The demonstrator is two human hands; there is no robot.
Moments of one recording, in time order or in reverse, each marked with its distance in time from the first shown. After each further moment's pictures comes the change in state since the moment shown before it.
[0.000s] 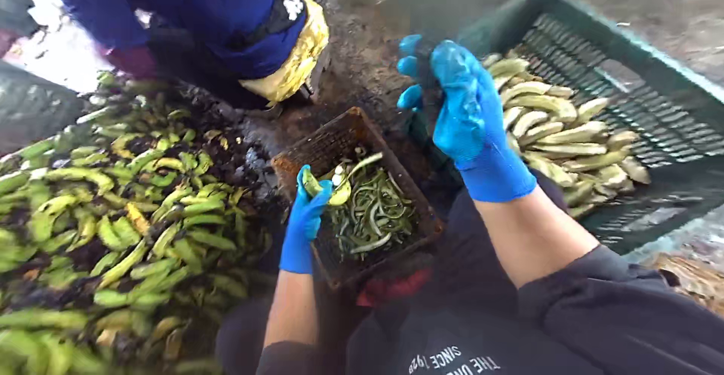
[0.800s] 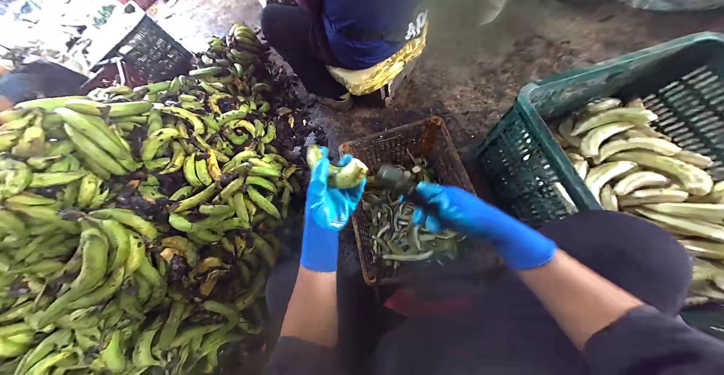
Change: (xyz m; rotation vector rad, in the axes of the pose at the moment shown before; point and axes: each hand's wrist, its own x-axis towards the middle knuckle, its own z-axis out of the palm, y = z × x) left_hand -0.061 0.082 -0.031 -0.708 0.108 0.183; right_hand -0.076 0.047 0.068 -0.286 -0.755 0.718
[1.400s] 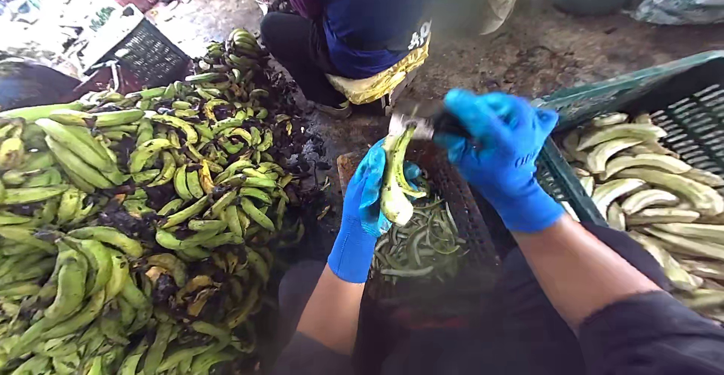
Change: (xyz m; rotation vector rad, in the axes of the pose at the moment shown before) left_hand 0.039 -0.024 0.057 0.049 -0.241 -0.090; right_hand 0.054 -0.047 -0.066 -0.987 1.137 -0.836
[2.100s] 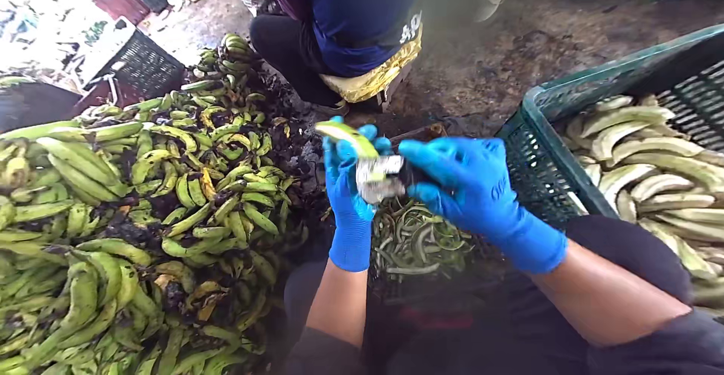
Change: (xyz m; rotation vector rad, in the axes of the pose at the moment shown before) left_hand 0.013 -0.001 -0.010 0.043 0.003 0.463; right_hand -0.026 -0.036 -0.014 0.196 -0.235 -0.093
